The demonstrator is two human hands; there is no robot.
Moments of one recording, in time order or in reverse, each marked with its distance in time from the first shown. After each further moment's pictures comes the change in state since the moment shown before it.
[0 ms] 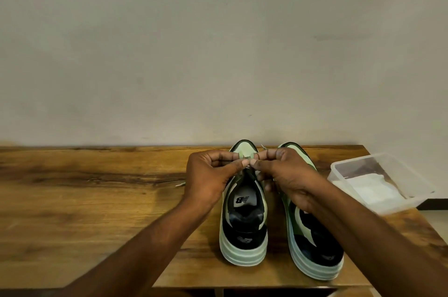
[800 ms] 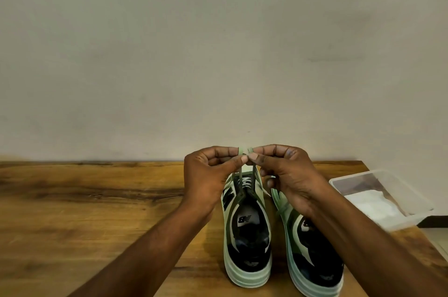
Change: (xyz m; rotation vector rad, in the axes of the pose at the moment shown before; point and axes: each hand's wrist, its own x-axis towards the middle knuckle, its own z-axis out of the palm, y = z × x) left_hand 0.004 0.036 0.007 -0.131 0.064 0.081; right_hand -0.012 -0.032 -0.006 0.262 0.025 -0.161
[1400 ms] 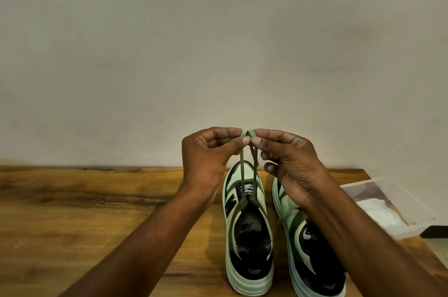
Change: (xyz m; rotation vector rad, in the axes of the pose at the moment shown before) left_hand 0.011 0.044 0.007 0.002 -0.011 0.132; right_hand 0.000 -0.030 0.015 0.184 0.010 -0.102
